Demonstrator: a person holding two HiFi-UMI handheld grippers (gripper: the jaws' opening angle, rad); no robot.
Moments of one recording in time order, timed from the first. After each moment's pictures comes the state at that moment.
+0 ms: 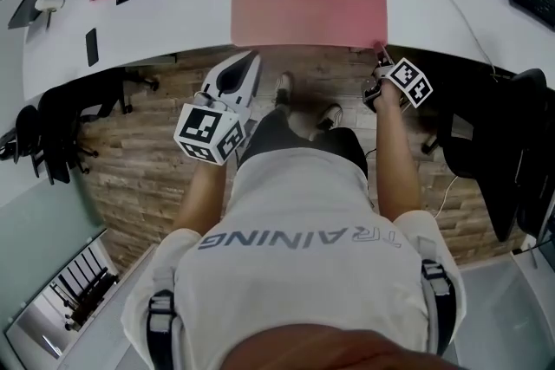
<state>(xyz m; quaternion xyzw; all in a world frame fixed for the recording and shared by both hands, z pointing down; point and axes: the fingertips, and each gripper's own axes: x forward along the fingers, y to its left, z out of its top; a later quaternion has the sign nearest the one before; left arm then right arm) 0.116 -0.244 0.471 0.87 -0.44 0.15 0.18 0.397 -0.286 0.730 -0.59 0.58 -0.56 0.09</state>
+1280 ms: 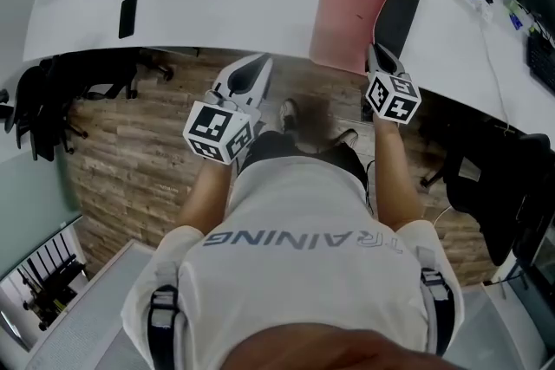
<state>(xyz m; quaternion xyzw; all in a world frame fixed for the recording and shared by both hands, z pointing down) -0.097 -0.265 0.448 0.85 -0.48 0.09 0.19 0.112 -0.353 0.588 -0.52 0.80 -0.26 -0.13</state>
